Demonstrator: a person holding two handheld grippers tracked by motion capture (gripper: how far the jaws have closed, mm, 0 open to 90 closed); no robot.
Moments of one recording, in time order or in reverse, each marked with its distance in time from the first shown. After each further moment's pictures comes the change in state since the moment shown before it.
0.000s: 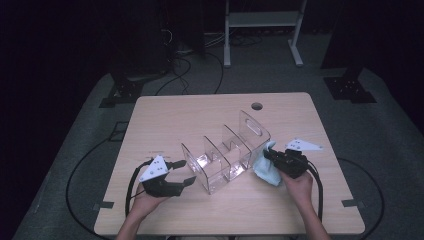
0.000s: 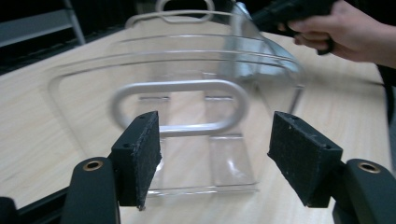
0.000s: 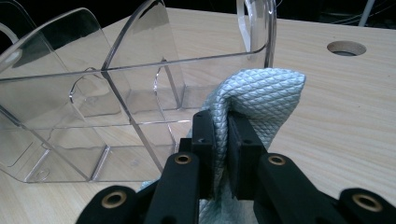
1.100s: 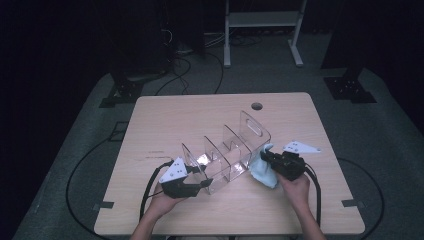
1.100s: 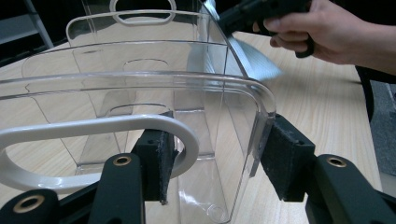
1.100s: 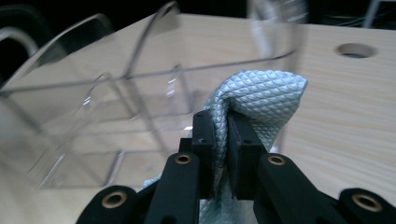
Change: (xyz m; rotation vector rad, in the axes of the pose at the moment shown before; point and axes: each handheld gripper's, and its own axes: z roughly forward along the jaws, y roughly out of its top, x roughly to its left) left arm -0.026 0.002 0.042 0.010 -0.110 0.054; right arm 0.014 -0.003 0.002 -0.007 0.026 -0.007
